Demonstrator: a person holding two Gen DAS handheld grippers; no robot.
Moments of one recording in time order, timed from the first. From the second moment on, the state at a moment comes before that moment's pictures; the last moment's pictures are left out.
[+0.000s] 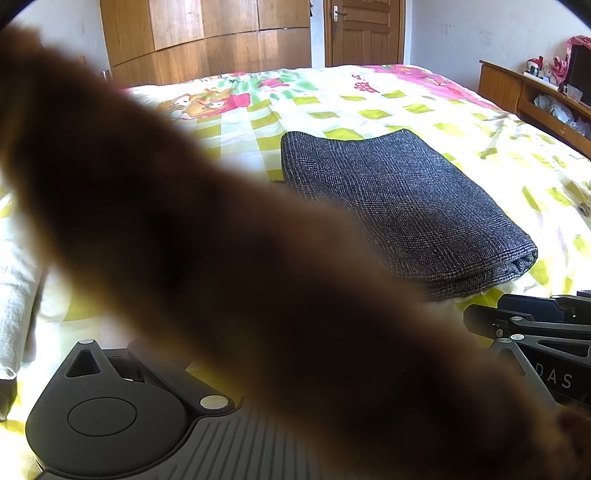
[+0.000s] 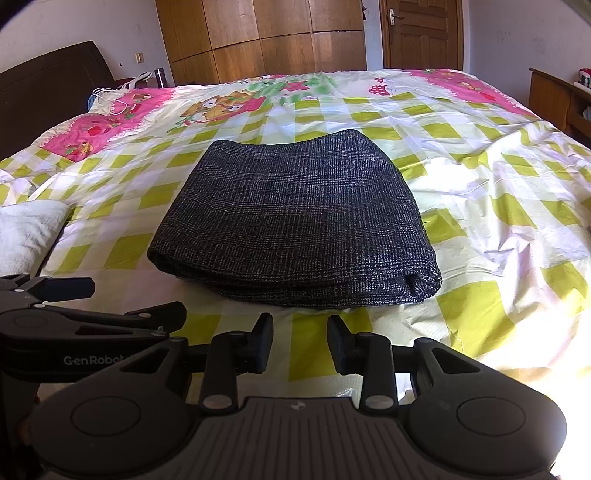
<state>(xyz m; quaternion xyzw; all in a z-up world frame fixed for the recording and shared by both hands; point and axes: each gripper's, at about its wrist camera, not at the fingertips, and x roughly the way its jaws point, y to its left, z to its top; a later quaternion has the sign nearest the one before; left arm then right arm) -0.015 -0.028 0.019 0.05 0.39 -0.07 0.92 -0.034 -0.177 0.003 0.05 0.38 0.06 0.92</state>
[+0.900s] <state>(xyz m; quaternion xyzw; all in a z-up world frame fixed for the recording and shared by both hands) -0.012 -0.023 0.017 0.04 0.40 -0.07 0.91 -0.034 -0.173 0.005 0.07 0.40 0.07 0.91</state>
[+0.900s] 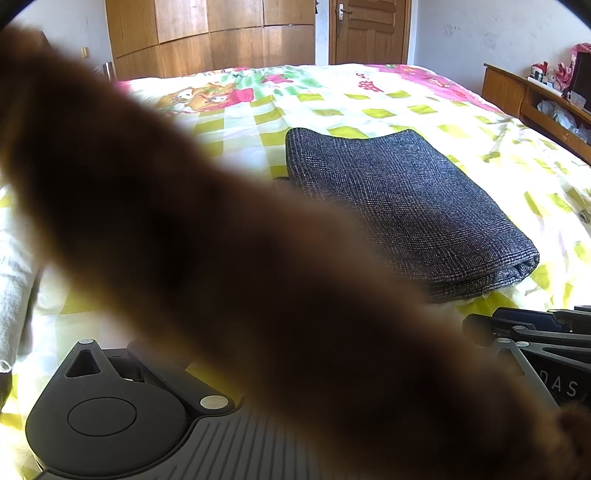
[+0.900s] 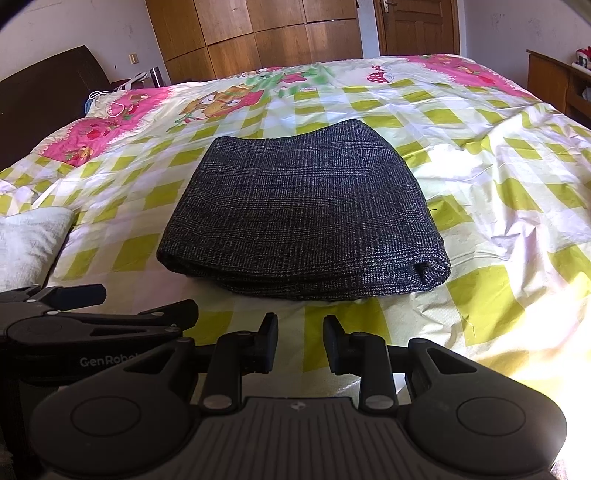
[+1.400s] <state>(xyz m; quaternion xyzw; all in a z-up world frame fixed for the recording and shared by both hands) -0.010 -0.022 0.010 0.04 0.41 -0.07 0.91 -0.038 -0.166 -0.002 0.05 0.39 0.07 0.92</state>
